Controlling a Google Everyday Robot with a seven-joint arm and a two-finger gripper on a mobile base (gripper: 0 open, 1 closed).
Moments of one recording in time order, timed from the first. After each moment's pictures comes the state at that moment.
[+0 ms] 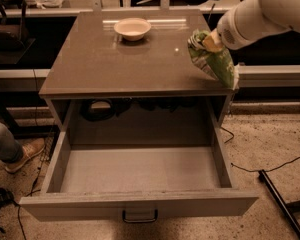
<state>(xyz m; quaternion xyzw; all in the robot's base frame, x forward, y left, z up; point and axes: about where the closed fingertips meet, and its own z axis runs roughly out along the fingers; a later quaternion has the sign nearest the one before) 0.671 -0.168 0.943 -0.35 0.84 -0.01 0.42</state>
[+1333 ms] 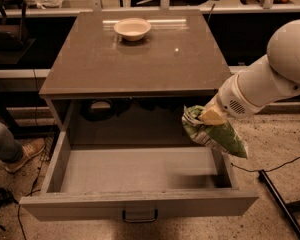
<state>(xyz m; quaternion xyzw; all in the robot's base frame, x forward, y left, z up) 0.507 -0.144 0.828 -0.47 0.84 0.09 0.25</state>
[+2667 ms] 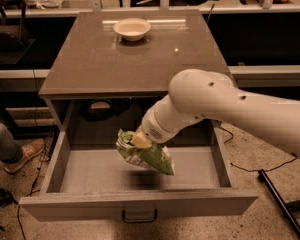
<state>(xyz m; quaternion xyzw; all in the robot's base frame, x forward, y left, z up) 0.498 0.032 0.743 -0.53 0.79 0.17 0.24</state>
